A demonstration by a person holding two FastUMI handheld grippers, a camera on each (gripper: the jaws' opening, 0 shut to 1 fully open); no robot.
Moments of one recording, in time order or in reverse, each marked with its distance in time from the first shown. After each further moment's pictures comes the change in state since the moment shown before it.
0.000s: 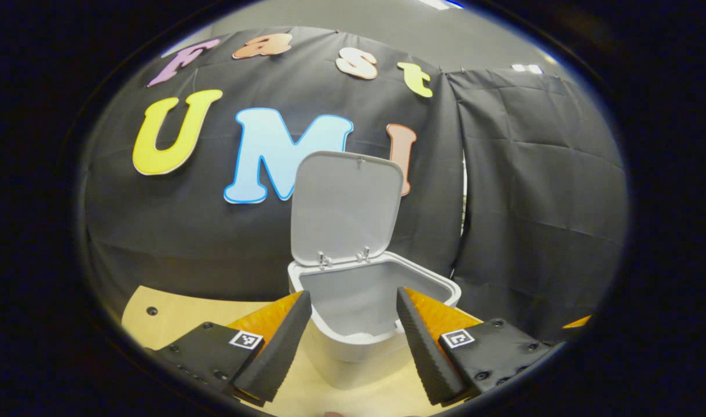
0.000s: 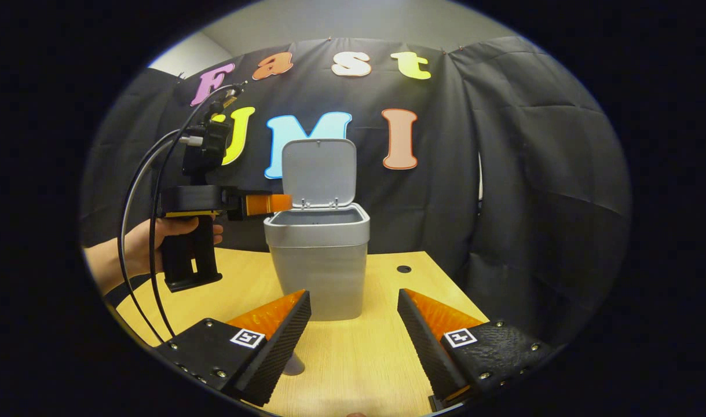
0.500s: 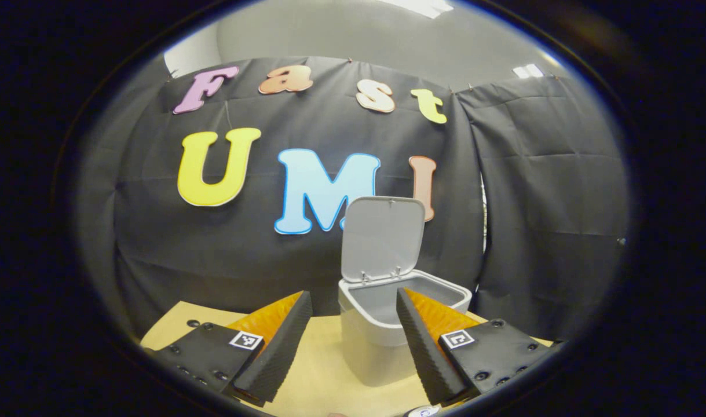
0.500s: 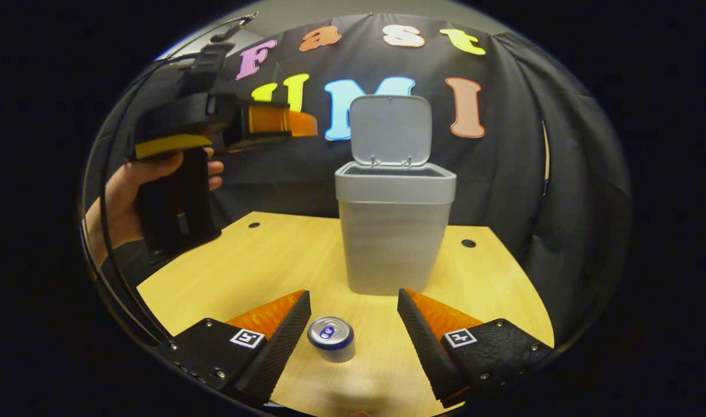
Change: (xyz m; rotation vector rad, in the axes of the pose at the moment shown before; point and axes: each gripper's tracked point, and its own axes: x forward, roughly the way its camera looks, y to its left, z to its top) left arm -0.099 0.039 0.027 0.056 -0.123 0.169; right arm 0.027 0.089 -0.068 -0.056 0.187 0.281
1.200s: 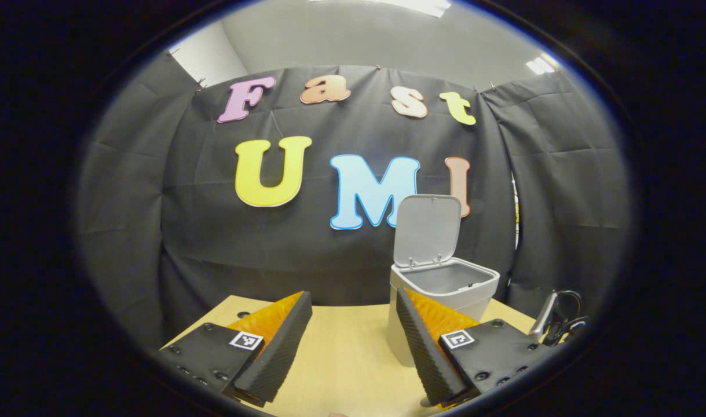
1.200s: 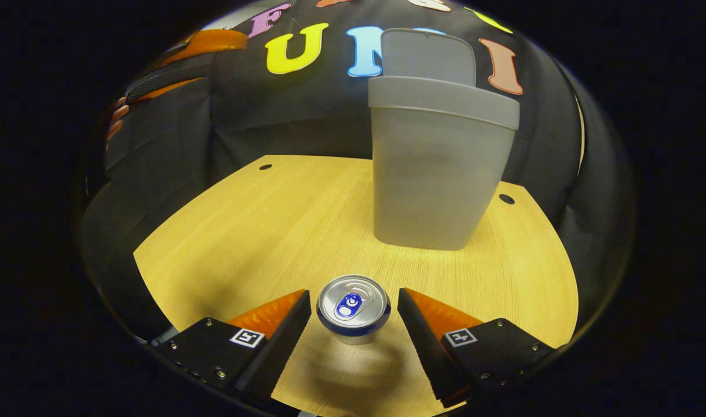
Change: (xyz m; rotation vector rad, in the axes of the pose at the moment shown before) left arm -0.086 0.057 -0.001 0.001 0.010 0.184; right arm 0.058 0.017 -0.089 -0.029 0.261 0.058
